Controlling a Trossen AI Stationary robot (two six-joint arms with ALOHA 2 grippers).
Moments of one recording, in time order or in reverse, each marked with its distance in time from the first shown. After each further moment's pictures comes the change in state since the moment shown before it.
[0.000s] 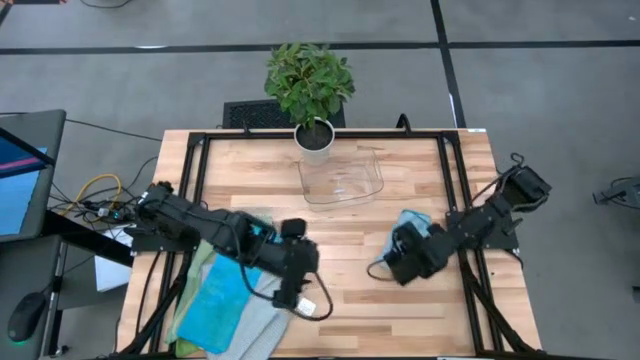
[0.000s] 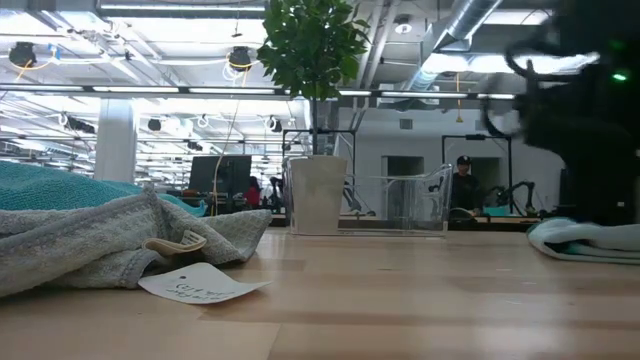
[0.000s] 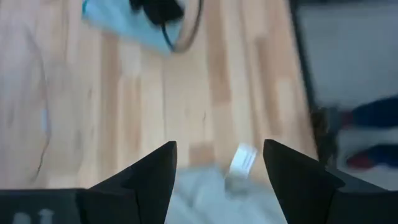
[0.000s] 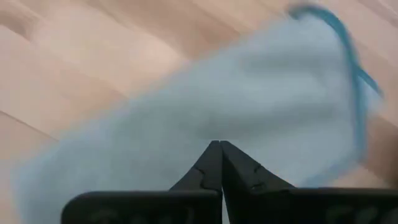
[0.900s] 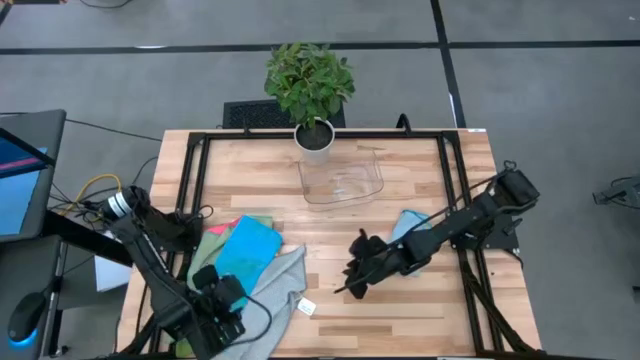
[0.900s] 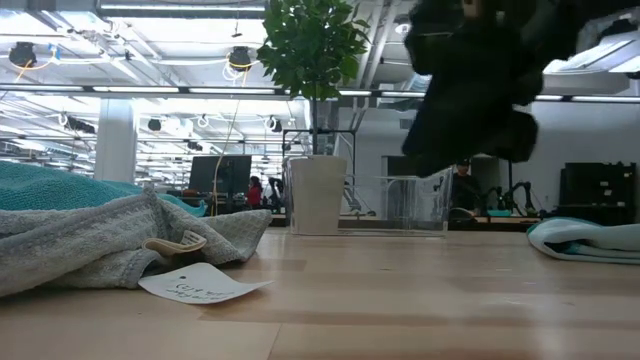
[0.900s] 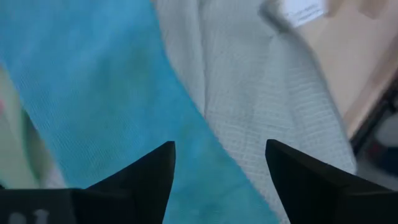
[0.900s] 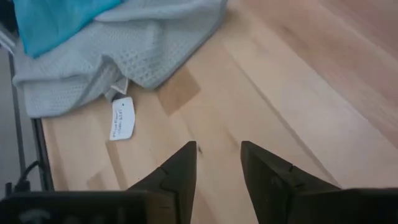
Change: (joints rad) left arm -0.500 -0.162 -0.659 -0.026 -0.134 -1.250; right arm -0.086 0.115 0.126 0.813 -0.088 -0.559
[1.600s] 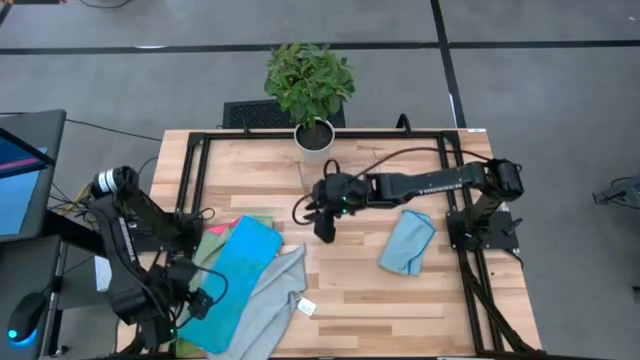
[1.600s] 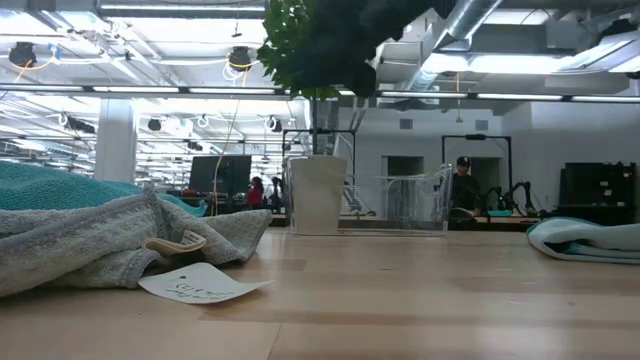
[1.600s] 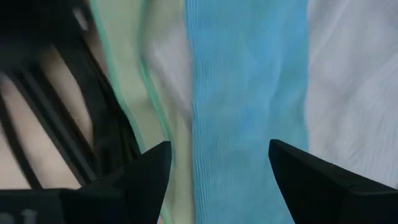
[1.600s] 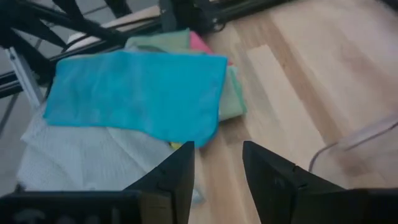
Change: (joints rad) left arm -0.254 -0.220 -0.249 -0.067 0.141 -0.754; right arm -0.439 0.045 0.384 -0.087 -0.313 -0.710
